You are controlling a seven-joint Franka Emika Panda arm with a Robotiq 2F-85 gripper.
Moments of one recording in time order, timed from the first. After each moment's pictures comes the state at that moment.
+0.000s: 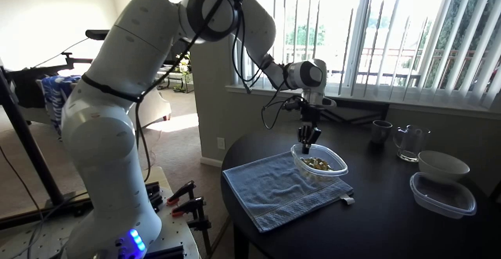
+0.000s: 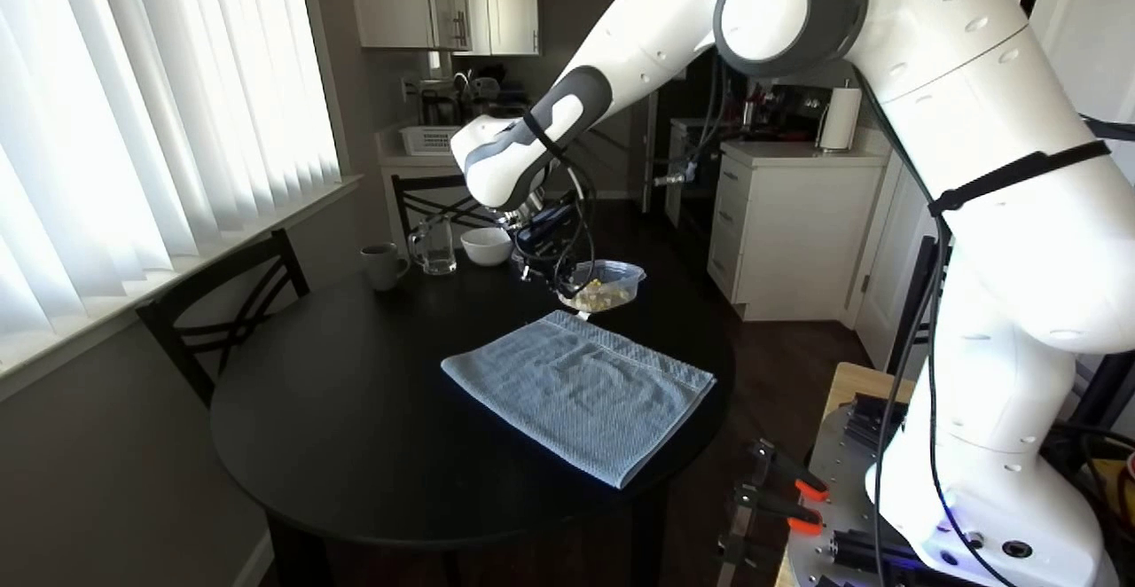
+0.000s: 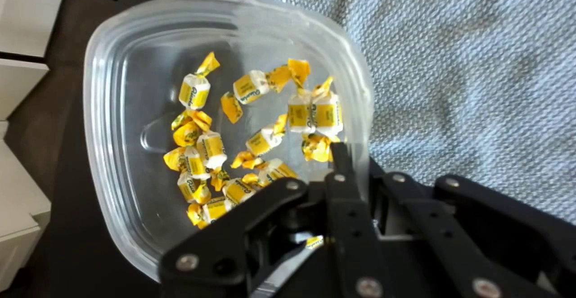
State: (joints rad) arm 0.11 0.63 -0.13 -1.60 -0.23 1.84 0.42
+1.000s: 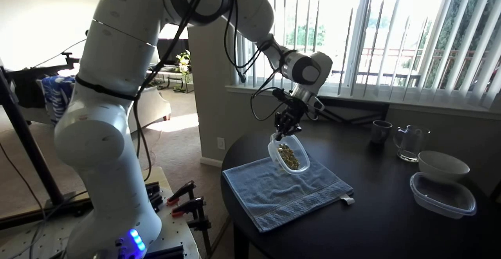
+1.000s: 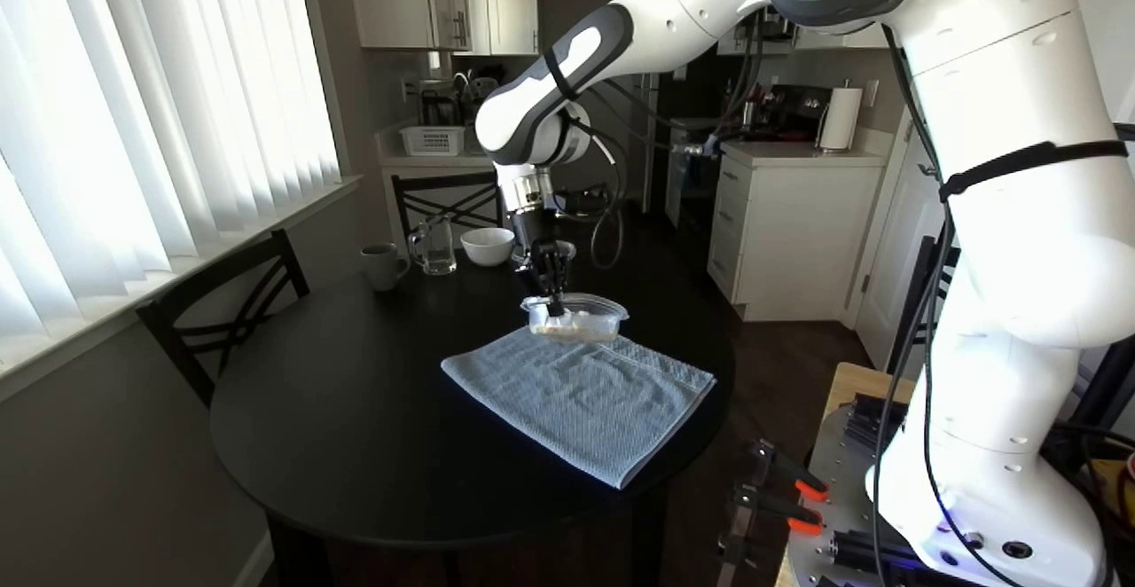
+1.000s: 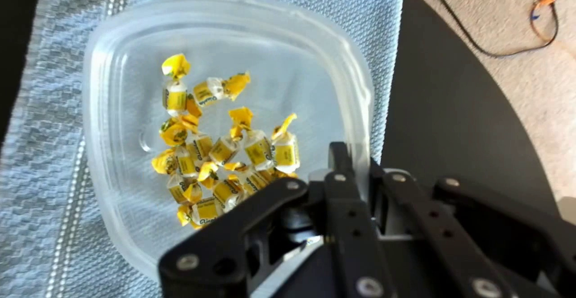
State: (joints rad) arm -0.05 0.48 0.04 -1.76 0.16 1.81 -0.19
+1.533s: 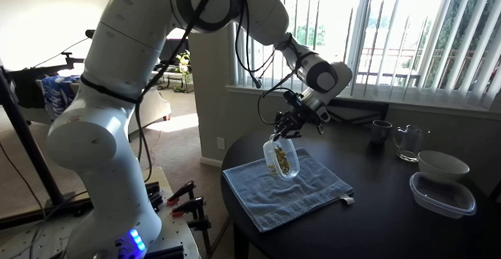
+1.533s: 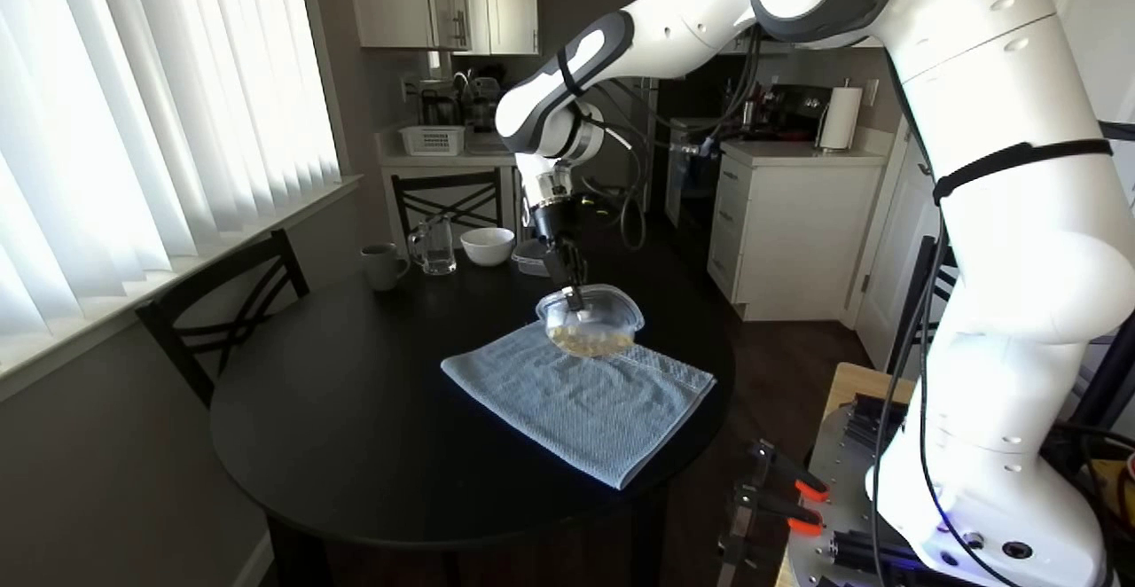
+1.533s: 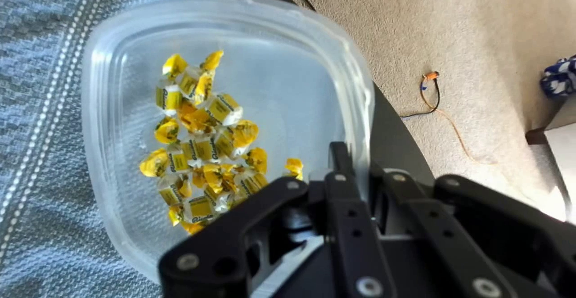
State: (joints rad) arm -0.16 0.54 0.05 -1.68 0.28 1.59 -0.44
